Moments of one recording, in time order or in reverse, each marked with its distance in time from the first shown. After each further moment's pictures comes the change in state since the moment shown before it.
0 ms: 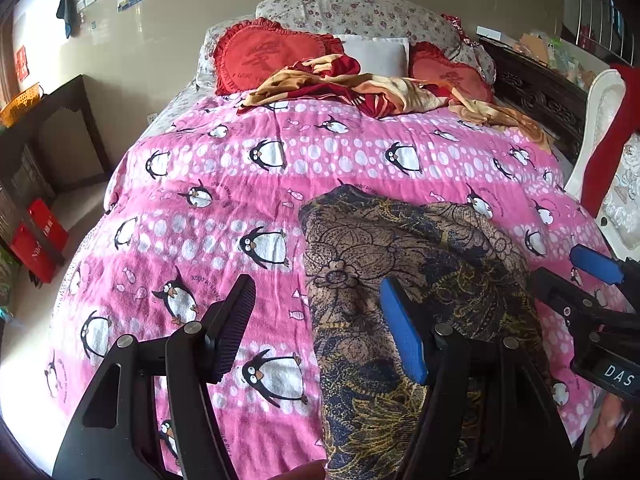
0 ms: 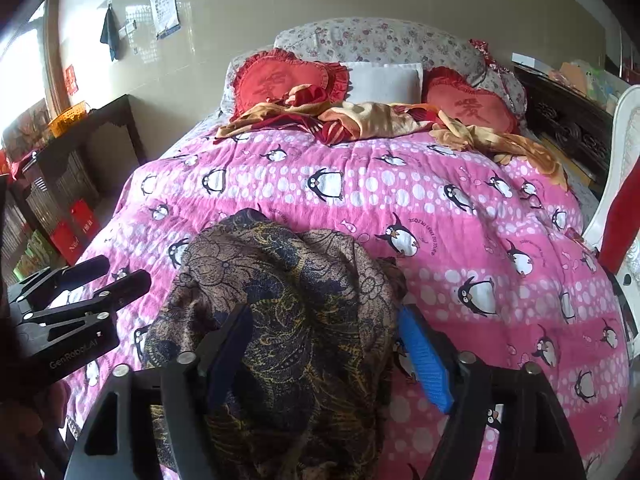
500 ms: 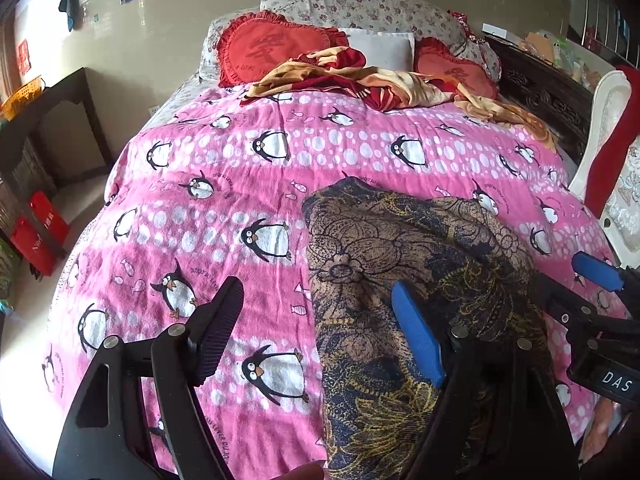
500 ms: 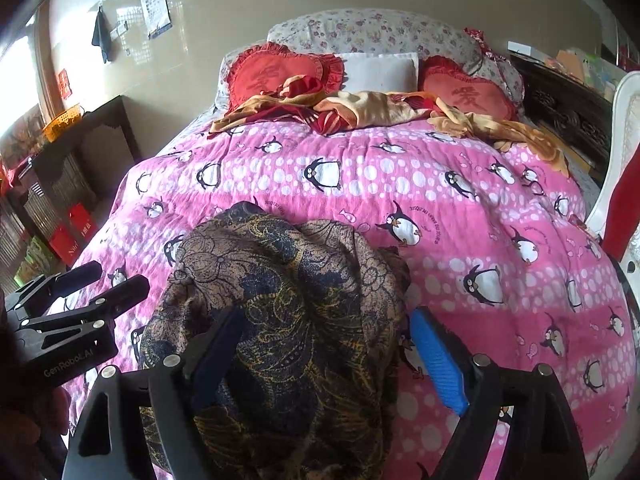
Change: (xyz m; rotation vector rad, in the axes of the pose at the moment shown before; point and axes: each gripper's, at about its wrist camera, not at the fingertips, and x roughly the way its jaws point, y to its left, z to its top) left arm 0.006 0.002 -0.002 -0.014 0.021 0.011; right arm 0.009 -0.001 -0.004 0.034 0.023 0.007
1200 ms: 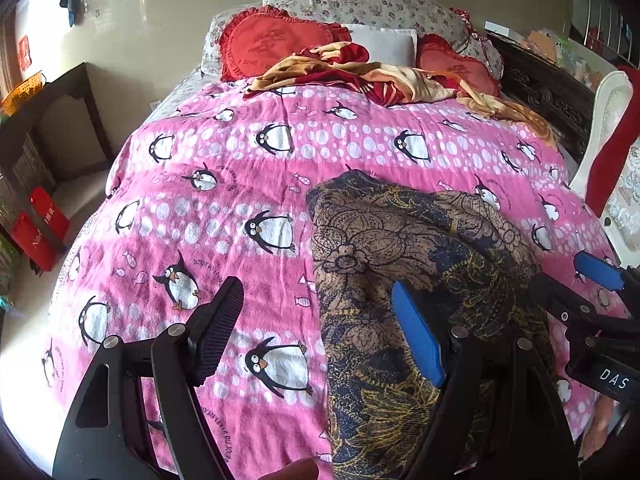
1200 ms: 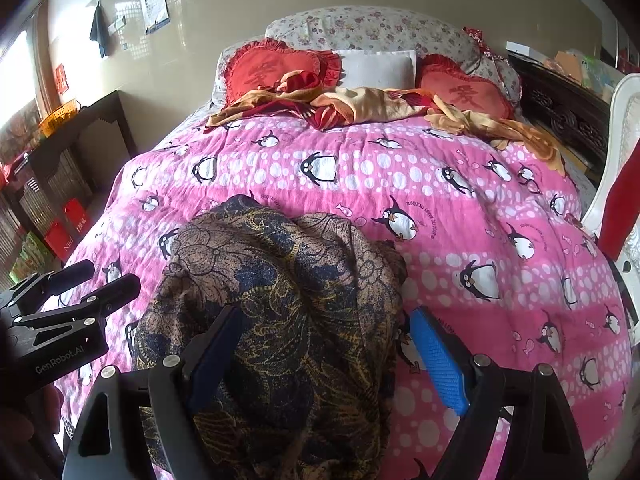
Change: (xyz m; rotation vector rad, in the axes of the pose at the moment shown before) left arm 0.000 0.005 -0.003 -0.007 0.015 -0.006; right arm 0.000 0.001 -0.004 -0.007 0.012 -0.020
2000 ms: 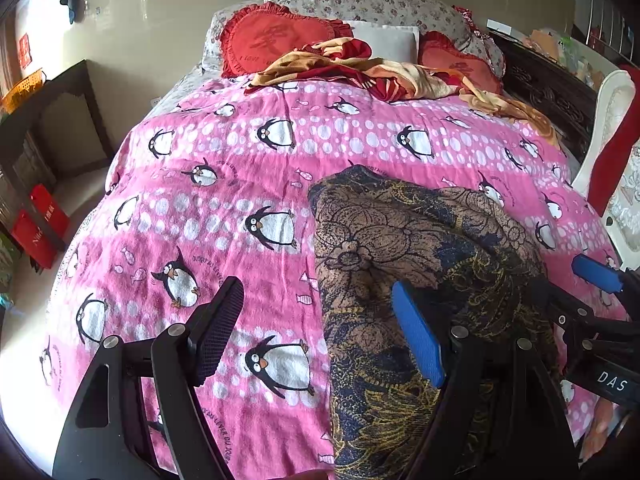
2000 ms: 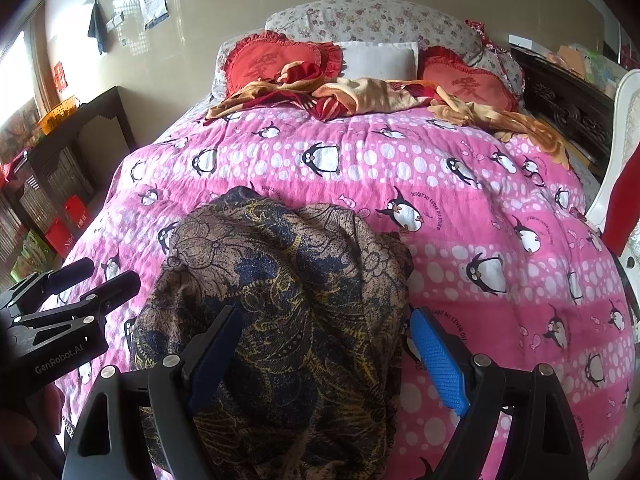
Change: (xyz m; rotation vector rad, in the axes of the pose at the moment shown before) left arm 0.006 0.003 -0.002 0.002 0.011 -0.002; right arm 0.008 0.000 -0.002 0.000 0.027 0.010
